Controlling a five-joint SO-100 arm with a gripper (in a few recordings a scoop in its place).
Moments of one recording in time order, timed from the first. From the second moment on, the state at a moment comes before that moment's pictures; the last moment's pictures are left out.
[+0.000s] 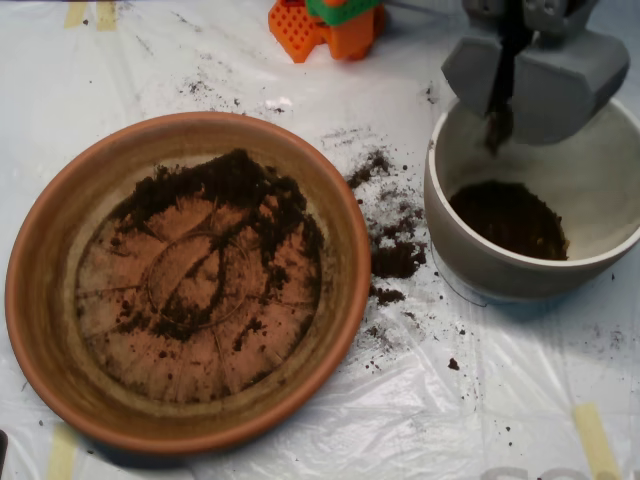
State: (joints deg) arm -26.9 93.7 63.0 94.0 -15.1
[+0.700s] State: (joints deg) arm -20.1 106.0 71.5 91.0 -11.2
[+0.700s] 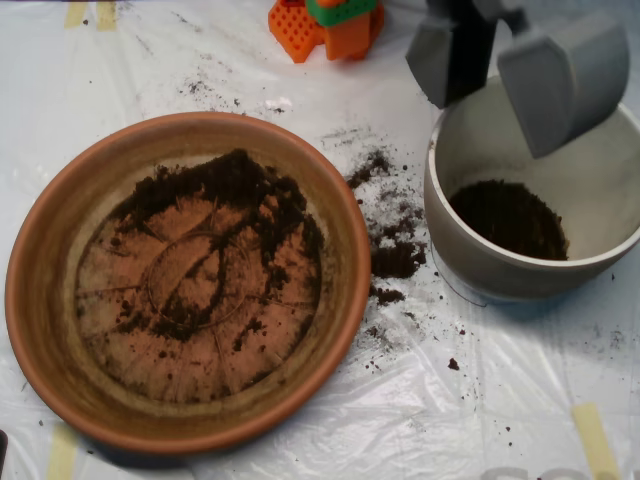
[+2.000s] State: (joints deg) arm -5.2 178.8 147.0 67.4 -11.3
